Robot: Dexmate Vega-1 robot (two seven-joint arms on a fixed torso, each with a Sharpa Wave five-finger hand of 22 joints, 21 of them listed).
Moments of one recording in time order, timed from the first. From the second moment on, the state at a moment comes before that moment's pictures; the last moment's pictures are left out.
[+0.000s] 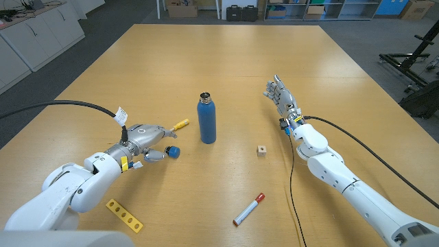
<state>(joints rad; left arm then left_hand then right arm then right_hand) 1.86 0.67 -0.19 -2.51 1.12 0.09 -0.40 0.81 -0.17 0.50 -0.17 0.17 0.34 -0.18 0.28 0.21 0.41 -0.21 0.19 0.21 0.27 -0.04 0.18 0.18 0.29 -0.04 0.19 0.17 -1.03 -0.57 -0.37 -1.59 0.57 0.25 -0.14 0.25 0.09 0.18 -0.07 0.18 0.14 0.13 0.21 0.19 0.11 0.09 0.23 0.19 0.03 0.09 0.25 0.27 0.08 0.02 0.57 0.18</state>
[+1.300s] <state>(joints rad) 1.84 0.76 -0.09 -2.41 1.09 0.16 -0.25 0.83 -0.15 0.46 -0.17 0.17 0.33 -0.19 0.29 0.21 0.38 -0.21 0.20 0.21 0.22 -0.04 0.20 0.18 0.08 0.05 0.19 0.17 -1.03 -0.56 -0.38 -1.58 0.57 0.25 -0.15 0.25 0.09 0.17 -0.07 0.18 0.14 0.13 0.21 0.19 0.11 0.09 0.23 0.19 0.04 0.10 0.25 0.27 0.09 0.02 0.57 0.18</state>
